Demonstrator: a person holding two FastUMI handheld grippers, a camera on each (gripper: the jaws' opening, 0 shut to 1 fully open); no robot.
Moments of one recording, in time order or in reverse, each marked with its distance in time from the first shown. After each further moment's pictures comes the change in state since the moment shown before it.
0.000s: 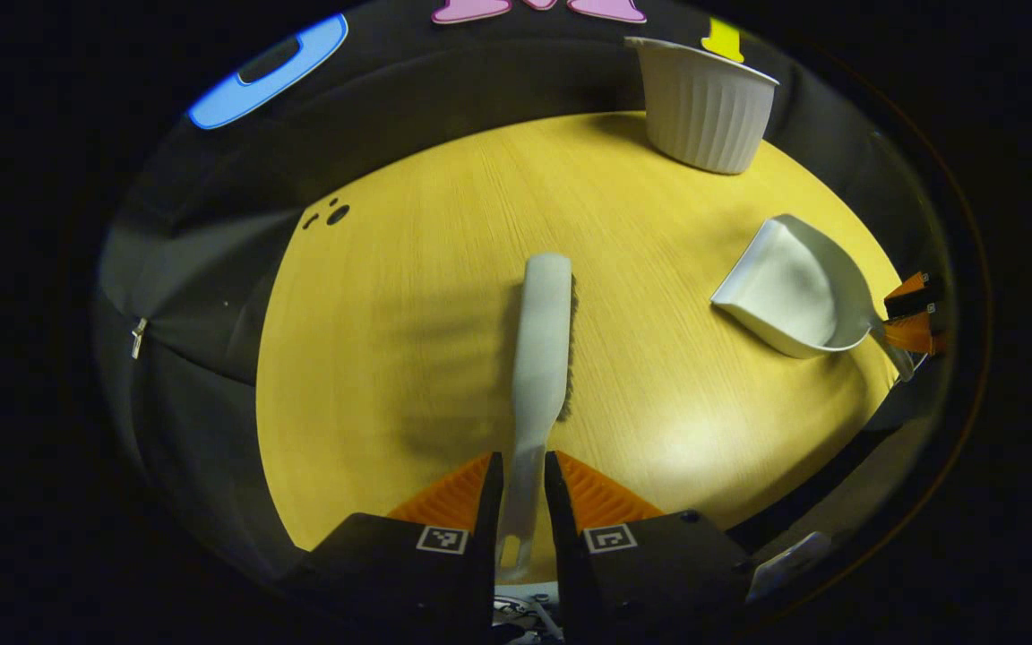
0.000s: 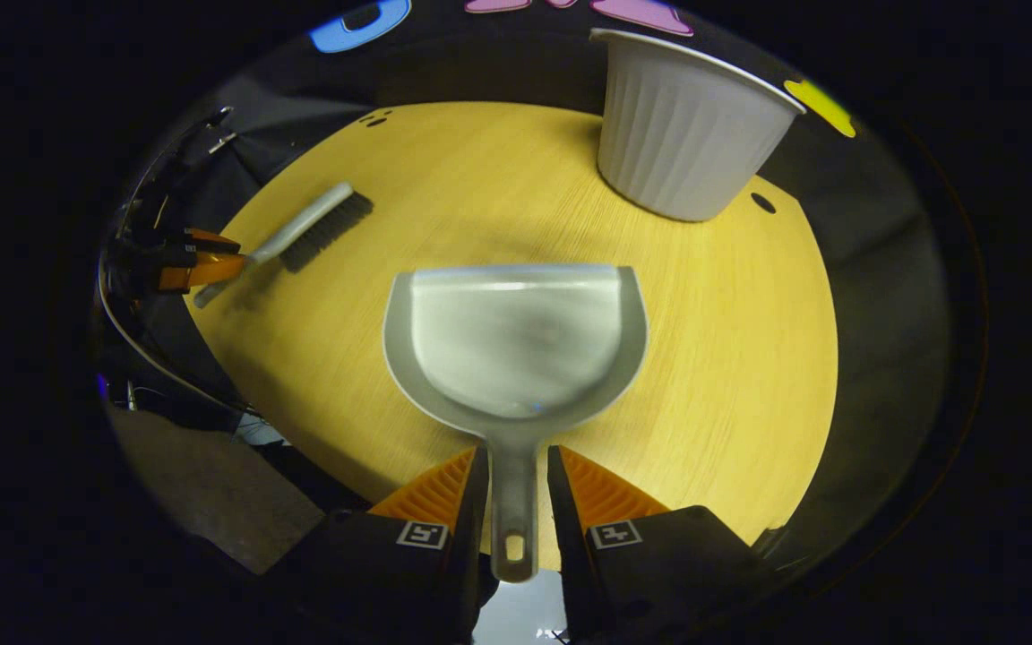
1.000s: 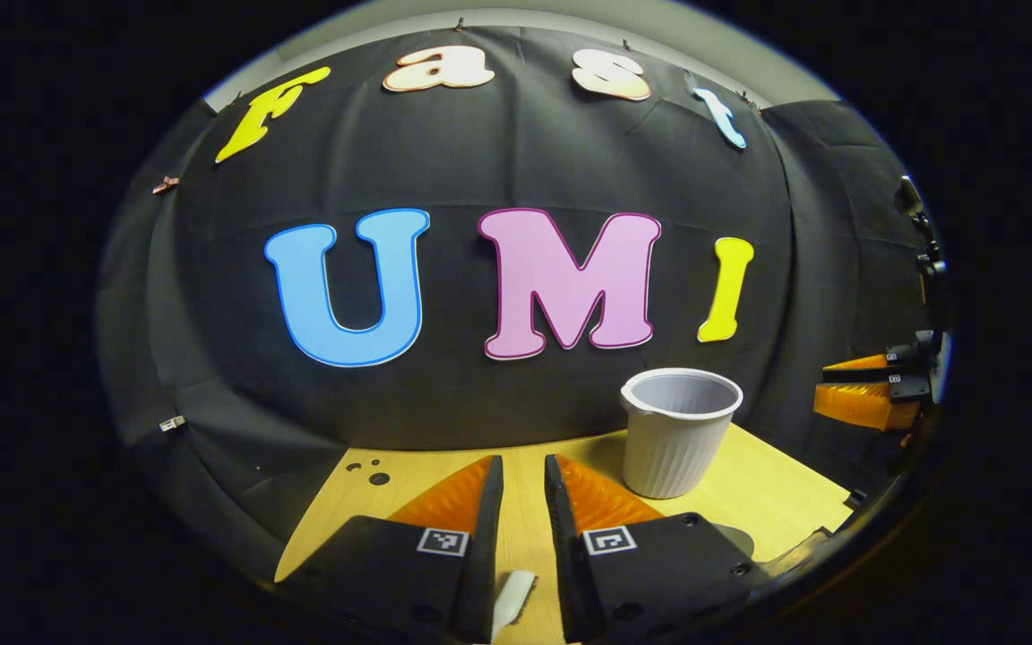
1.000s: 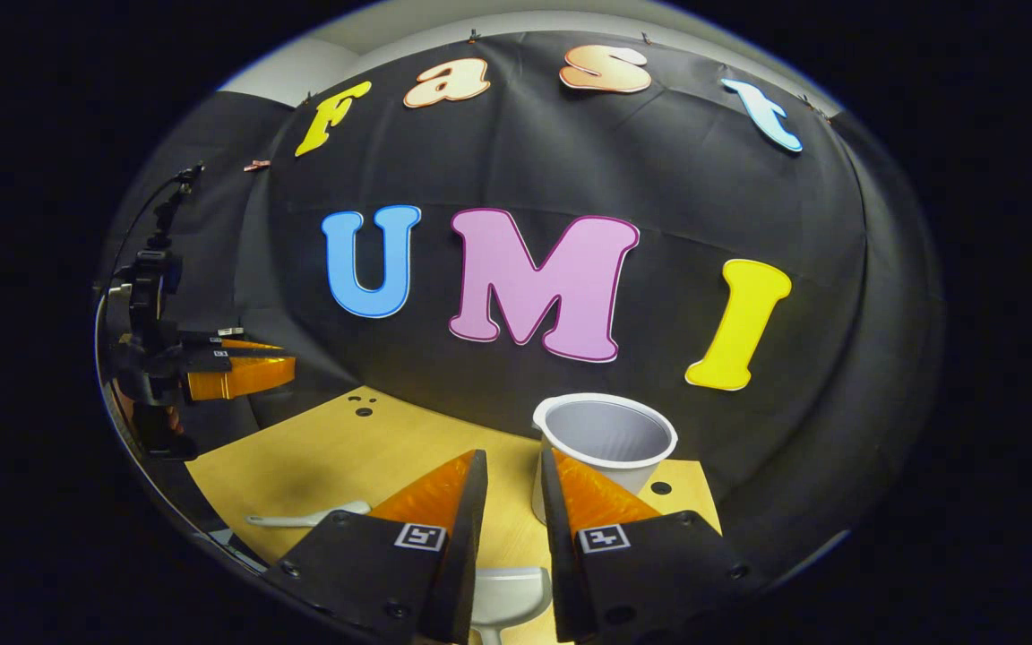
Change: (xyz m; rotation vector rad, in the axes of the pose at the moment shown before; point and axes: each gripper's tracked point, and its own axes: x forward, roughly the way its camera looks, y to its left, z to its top) left arm -0.221 0.007 0.219 -0.176 -0.911 0.020; right arm -0.211 -0.006 0.225 -0.048 -0.957 -0.168
